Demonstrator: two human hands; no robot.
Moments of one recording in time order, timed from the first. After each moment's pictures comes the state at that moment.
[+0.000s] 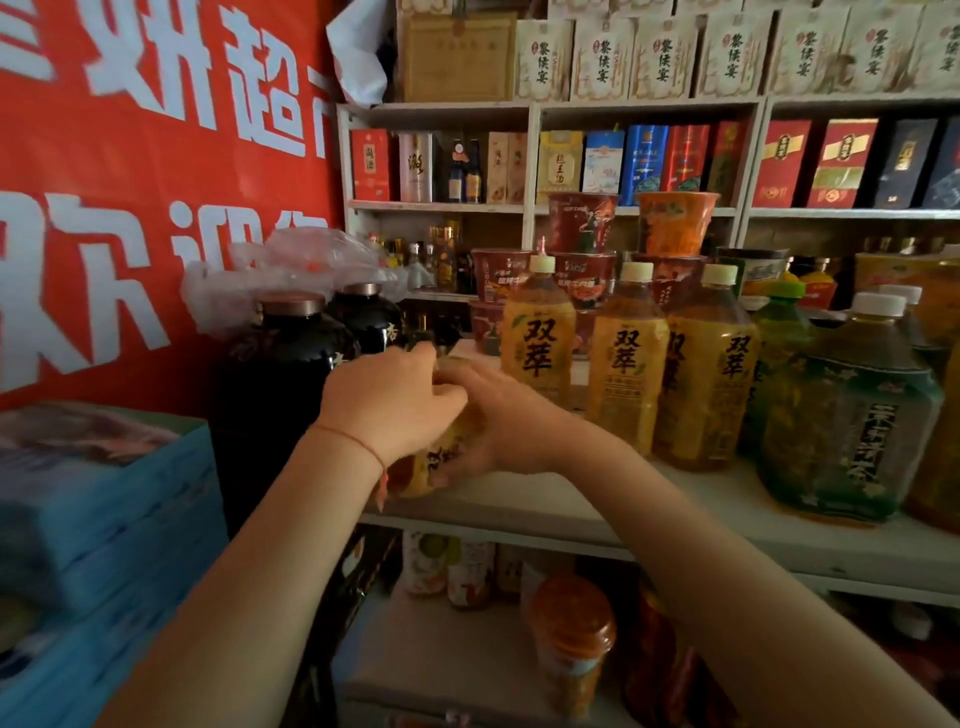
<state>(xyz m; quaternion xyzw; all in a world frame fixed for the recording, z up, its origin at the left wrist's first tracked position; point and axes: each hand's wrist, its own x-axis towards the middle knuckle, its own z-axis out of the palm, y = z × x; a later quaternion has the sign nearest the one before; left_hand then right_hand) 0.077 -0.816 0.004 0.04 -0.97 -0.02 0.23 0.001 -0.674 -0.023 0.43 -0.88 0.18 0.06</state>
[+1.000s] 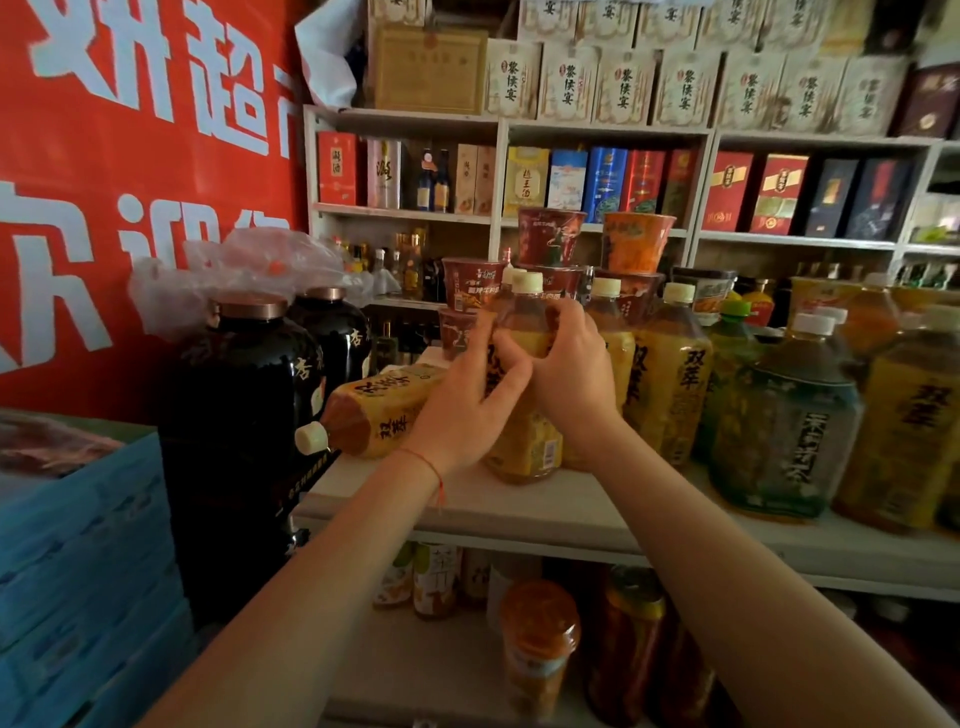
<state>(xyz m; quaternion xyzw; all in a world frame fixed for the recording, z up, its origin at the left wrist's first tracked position) 0.018 -0.771 -0.034 -0.19 -0.84 -0.43 0.27 -0.009 -0.641 -0.001 0.15 -0.84 0.37 0.37</state>
